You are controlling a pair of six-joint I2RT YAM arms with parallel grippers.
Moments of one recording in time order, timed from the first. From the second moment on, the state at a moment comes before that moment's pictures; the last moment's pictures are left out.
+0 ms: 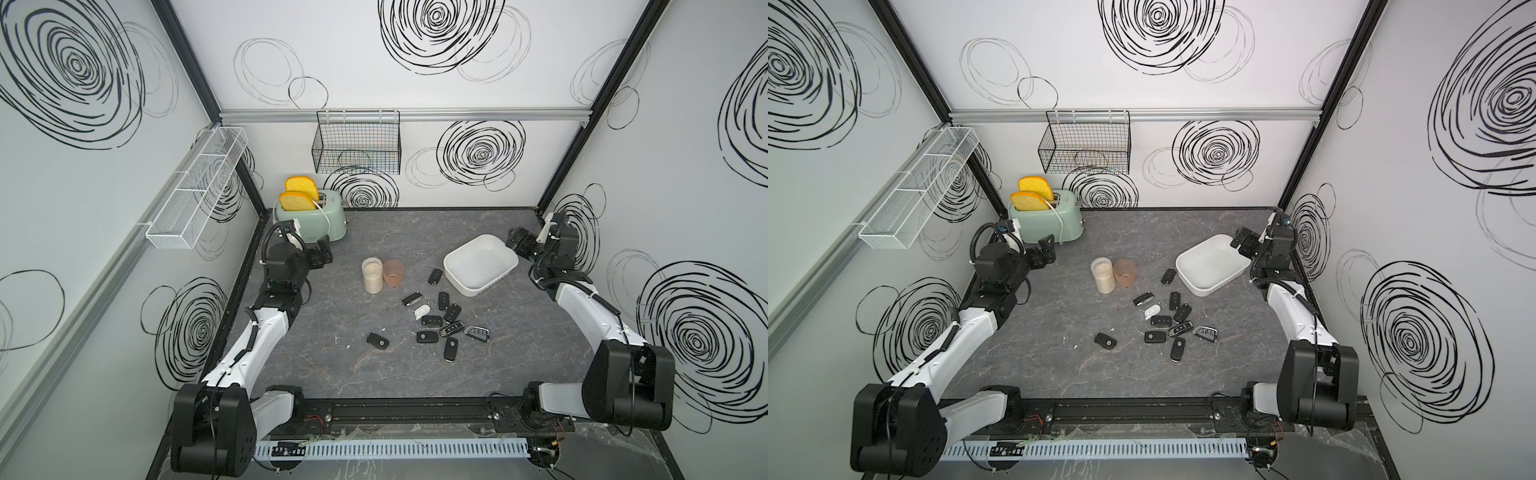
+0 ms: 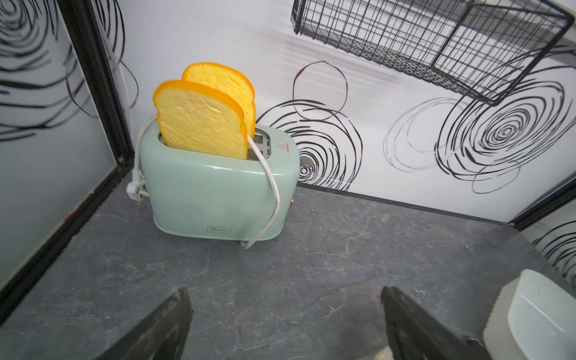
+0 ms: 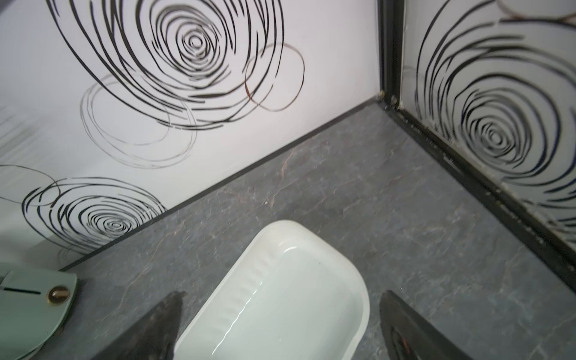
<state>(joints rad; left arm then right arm) -0.04 1.16 0.73 0.15 0.04 -0.32 -0.08 1.36 0.92 -0.05 -0.09 0.48</state>
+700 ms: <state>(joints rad) -0.52 1.15 0.76 -0.18 0.05 -0.60 0.39 1.33 0.99 -0.56 -0.12 0.45</state>
